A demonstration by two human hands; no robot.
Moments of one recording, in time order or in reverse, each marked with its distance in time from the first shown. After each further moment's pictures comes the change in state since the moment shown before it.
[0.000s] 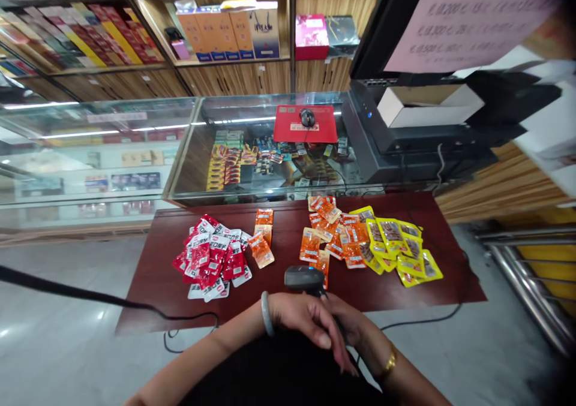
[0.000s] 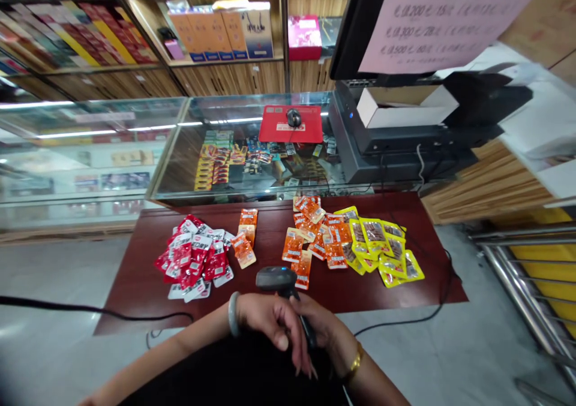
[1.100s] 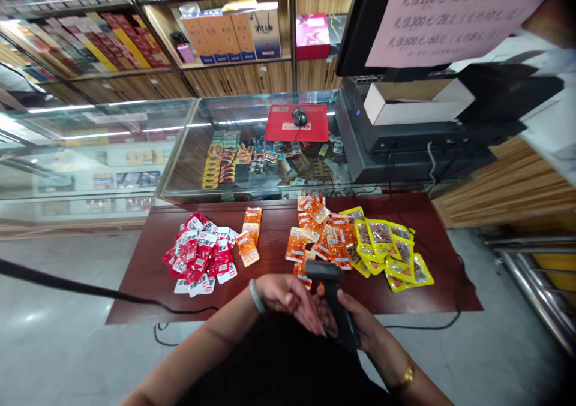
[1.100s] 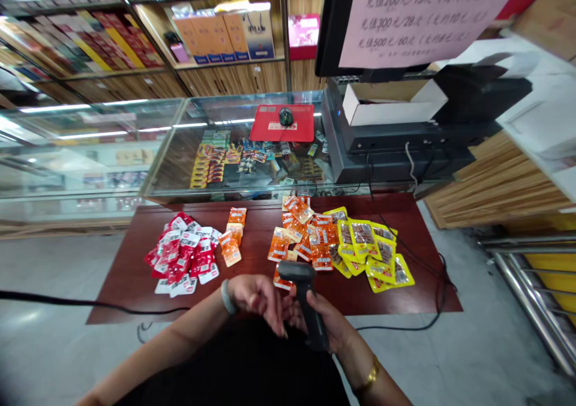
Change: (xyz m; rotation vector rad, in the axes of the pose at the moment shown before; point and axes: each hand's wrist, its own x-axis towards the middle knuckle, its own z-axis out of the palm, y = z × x) left_hand 0.007 -0.020 -0.044 -0.069 0.303 -0.073; right_hand -0.053 -0.036 -0.060 0.052 0.080 -0.052
